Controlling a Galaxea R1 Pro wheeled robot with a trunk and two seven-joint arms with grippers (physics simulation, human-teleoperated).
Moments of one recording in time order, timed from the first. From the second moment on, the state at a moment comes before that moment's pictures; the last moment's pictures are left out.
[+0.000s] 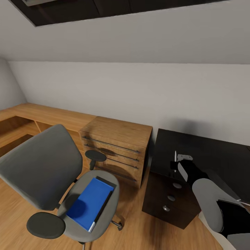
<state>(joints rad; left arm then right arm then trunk) -0.05 0.03 0.23 -0.32 0.39 -0.41 -0.02 -1.00 -0.09 -0.20 -0.36 0.07 0.43 -0.10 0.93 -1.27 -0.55</state>
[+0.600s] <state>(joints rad) -0.05 0.03 0.23 -0.32 0.39 -0.41 -0.02 -1.00 -0.09 -0.20 -0.36 0.07 0.43 -0.10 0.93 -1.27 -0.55</state>
